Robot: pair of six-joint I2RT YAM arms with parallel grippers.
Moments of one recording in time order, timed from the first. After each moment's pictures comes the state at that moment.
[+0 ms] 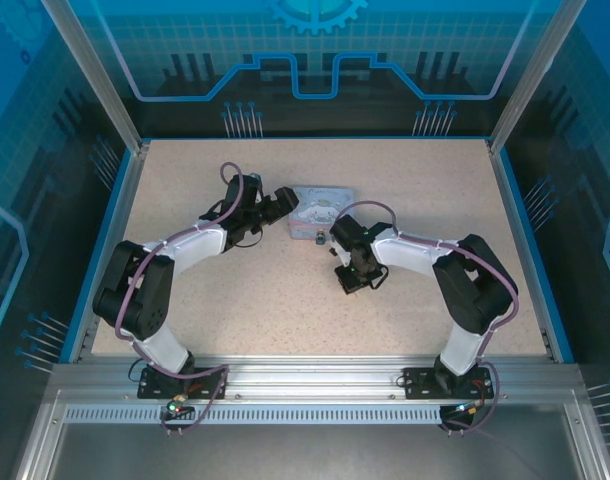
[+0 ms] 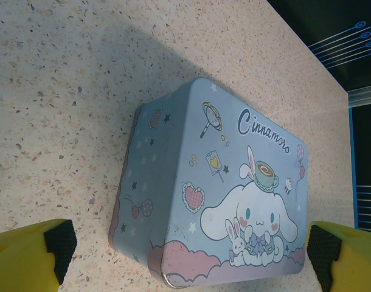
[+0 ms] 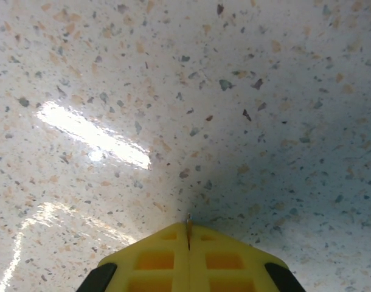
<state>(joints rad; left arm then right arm) -0.34 1.67 1.00 0.03 0.17 -0.88 0.64 1.76 1.06 -0.75 -0.08 0.20</state>
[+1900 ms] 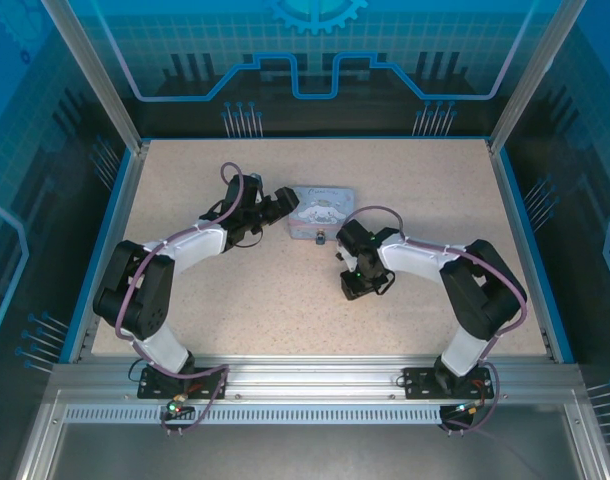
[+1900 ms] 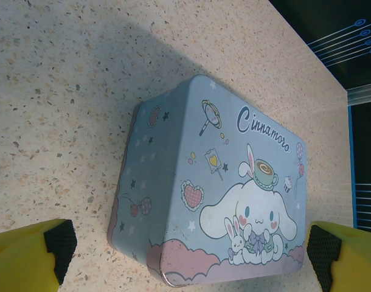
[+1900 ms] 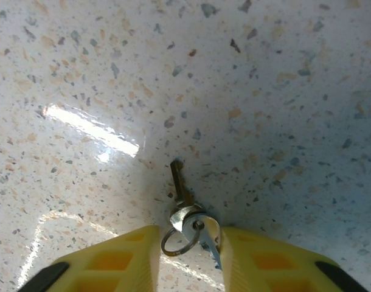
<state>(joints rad) -0.34 1.67 1.00 0.03 0.18 -0.88 0.63 1.71 0.98 -0.74 -0.09 0.23</state>
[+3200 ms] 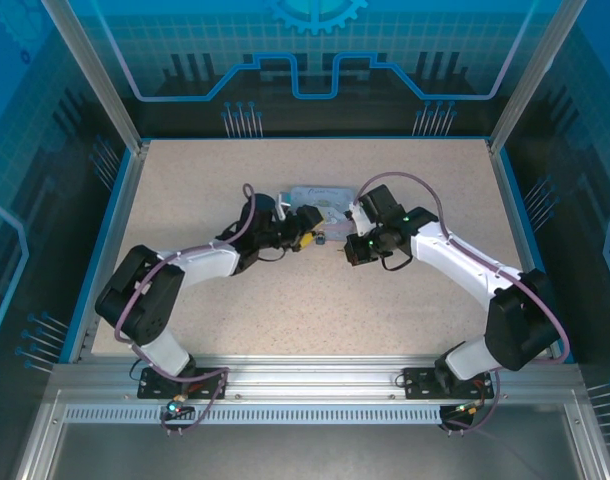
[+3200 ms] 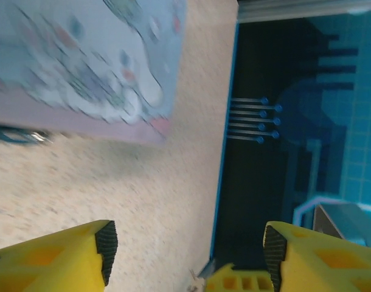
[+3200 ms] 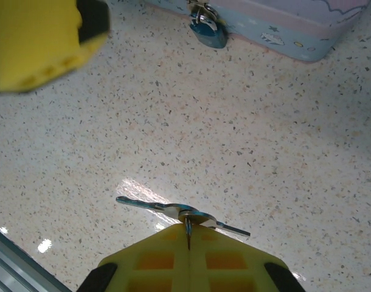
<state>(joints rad) -0.52 1.65 0.84 0.40 0.47 -1.29 0.53 1.47 1.11 -0.75 -0.24 0.27</state>
